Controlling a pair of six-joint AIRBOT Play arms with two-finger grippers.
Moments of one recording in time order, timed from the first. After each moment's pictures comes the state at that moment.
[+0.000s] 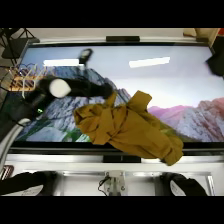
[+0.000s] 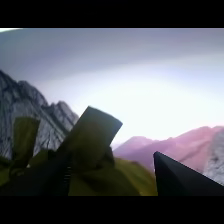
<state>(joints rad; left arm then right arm) -0.54 -1.35 1.40 1.25 -0.89 -1.69 0.04 -0.97 1.72 -1.51 1.50 1.74</state>
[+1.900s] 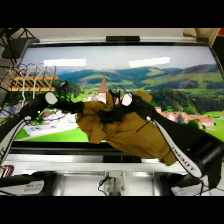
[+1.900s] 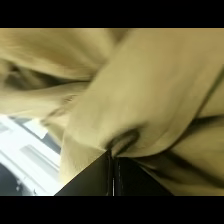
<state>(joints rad) -0.22 -1.44 1.02 1.13 -0.81 -1.61 0.58 -1.64 1.27 -0.82 1.00 1.60</state>
